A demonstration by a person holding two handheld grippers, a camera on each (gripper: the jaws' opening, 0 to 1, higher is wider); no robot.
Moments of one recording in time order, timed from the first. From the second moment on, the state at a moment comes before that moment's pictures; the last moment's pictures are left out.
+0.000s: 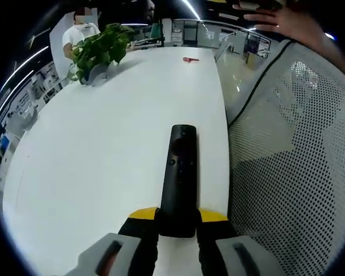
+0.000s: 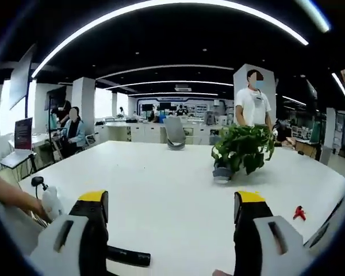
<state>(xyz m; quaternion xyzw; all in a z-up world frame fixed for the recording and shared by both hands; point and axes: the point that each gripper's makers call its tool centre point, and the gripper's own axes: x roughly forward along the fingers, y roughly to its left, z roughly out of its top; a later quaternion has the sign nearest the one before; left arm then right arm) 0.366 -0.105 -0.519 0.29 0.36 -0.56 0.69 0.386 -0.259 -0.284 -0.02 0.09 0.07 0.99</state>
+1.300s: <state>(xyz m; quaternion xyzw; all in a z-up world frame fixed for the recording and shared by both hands) 0.367 -0.105 -0.518 0.28 0.36 -0.55 0.70 0.388 -0.300 -0.314 -0.02 0.13 0.05 0.99</state>
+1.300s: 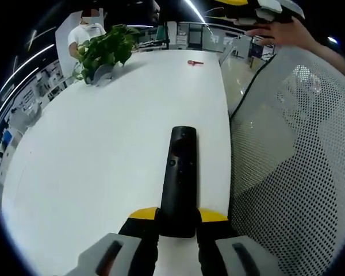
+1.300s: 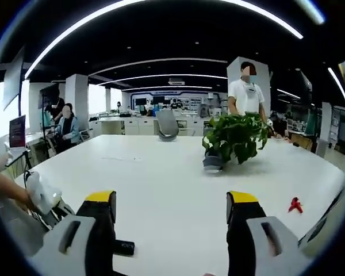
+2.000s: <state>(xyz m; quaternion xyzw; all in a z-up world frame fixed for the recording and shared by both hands) 0.383 -0.103 -0.518 0.29 0.39 -0.52 0.70 0.388 -0.296 -0.322 0.02 0.14 0.07 0.99</state>
